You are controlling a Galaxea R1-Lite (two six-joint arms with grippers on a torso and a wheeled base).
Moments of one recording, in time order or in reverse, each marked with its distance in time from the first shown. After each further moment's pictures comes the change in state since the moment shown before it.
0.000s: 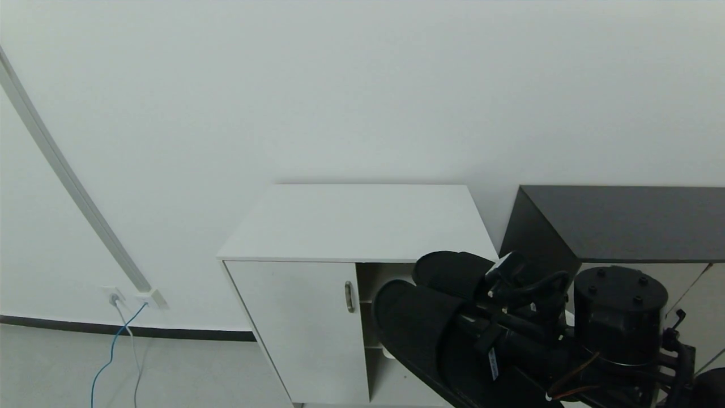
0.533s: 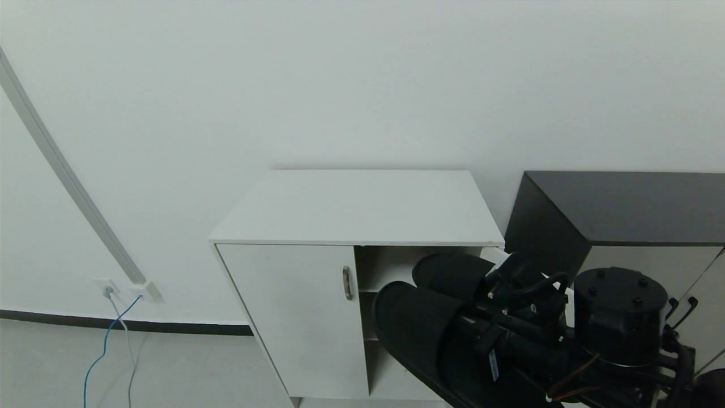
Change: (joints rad) left arm 0.000 0.000 0.000 0.000 0.000 0.001; right arm 0.002 0.000 0.004 0.000 0.000 -0.002
